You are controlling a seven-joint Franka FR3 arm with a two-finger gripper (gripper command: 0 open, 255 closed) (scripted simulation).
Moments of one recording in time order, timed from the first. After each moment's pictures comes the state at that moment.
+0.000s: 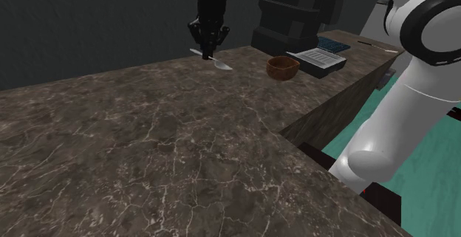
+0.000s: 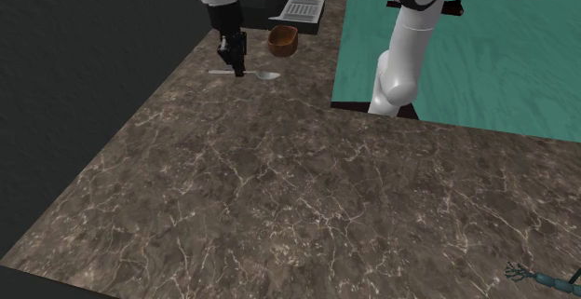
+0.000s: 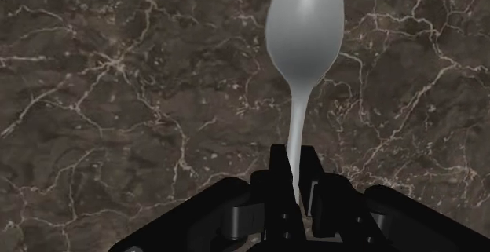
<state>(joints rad) -0.07 0.00 0.32 -1.54 0.20 1.48 0.44</state>
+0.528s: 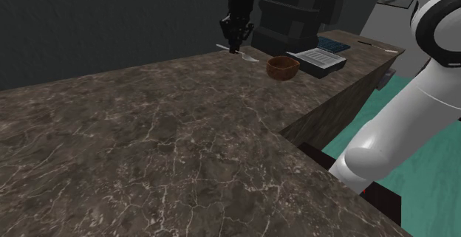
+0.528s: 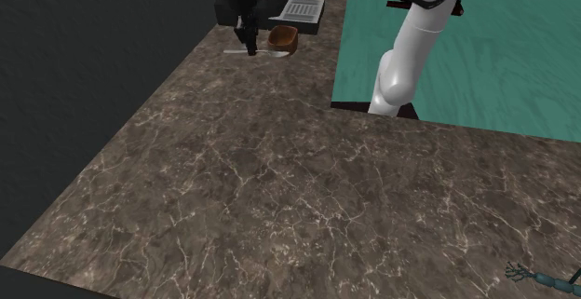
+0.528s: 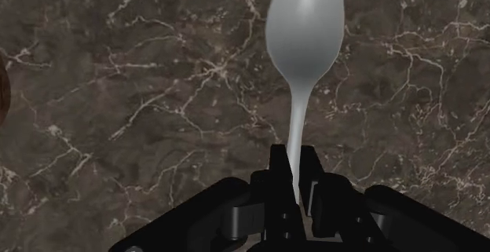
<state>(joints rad) -0.16 -0.12 0.21 -1.66 0.20 1.44 0.24</state>
